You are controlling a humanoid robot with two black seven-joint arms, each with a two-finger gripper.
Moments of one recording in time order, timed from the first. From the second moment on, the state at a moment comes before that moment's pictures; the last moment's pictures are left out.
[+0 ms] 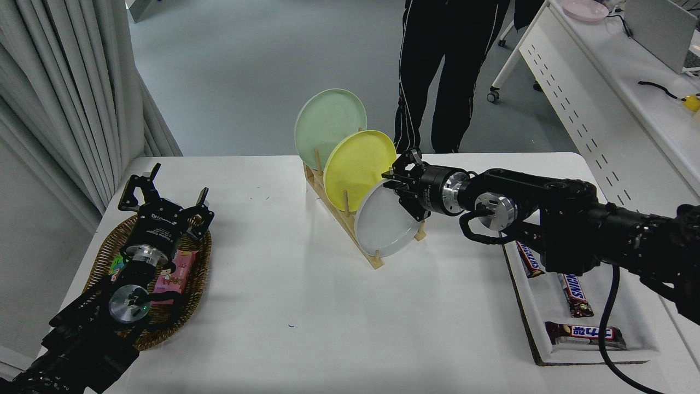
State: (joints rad) left arm -0.50 0.25 -1.08 -0.53 0.11 -0.58 -0.44; right arm 1.26 -0.16 -0.23 0.75 0.28 0.04 0.00
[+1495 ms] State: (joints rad) left arm -0.50 0.25 -1.08 -0.52 0.11 -0.58 -0.44; right arm 1.35 -0.31 -0.08 0.84 0.29 0.11 -0.17
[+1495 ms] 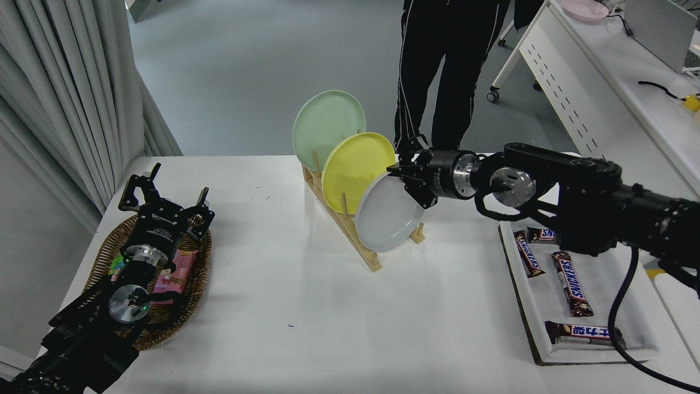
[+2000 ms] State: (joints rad) left arm -0.50 0.25 -1.08 -0.52 0.11 -0.58 -0.44; right arm 1.54 -0.48 0.04 1.11 0.56 -0.02 -0.24
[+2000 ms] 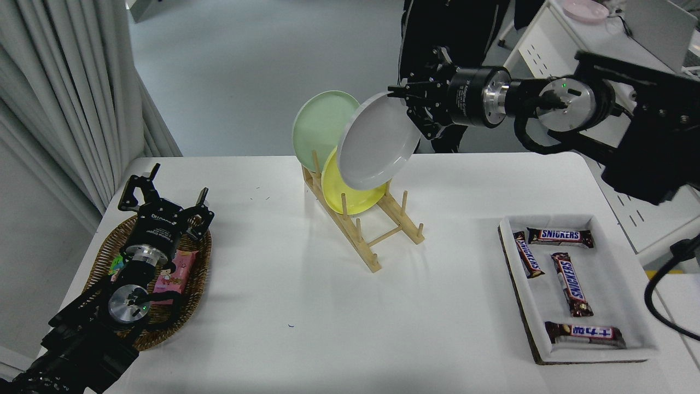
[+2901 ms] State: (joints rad) left arm -0.50 0.25 -1.08 -0.52 0.11 -0.58 -0.44; right arm 1.30 -0.43 0.13 1.29 0.99 -0.69 -0.26
